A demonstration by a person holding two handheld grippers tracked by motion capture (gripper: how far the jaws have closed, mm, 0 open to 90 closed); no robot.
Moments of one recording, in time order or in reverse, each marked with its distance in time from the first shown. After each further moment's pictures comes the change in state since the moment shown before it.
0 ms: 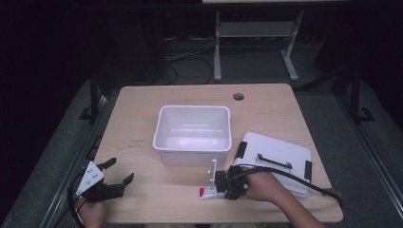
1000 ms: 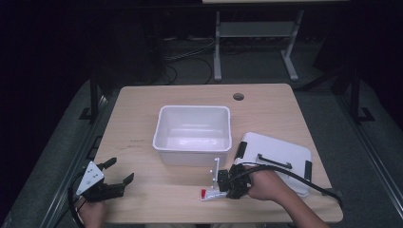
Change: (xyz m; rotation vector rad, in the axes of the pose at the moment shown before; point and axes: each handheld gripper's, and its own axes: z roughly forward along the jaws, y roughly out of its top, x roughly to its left) left arm 0.000 0.000 0.000 -0.004 -0.001 0.001; right arm 0.001 -0.005 -0.012 -0.007 0.009 -0.026
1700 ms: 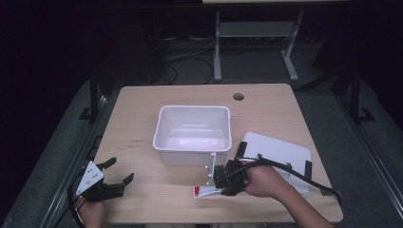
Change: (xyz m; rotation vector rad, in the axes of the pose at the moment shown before) left arm 0.000 0.000 0.000 -0.004 -0.001 -0.004; right arm 0.002 0.015 -0.029 -0.051 -0.006 -0.025
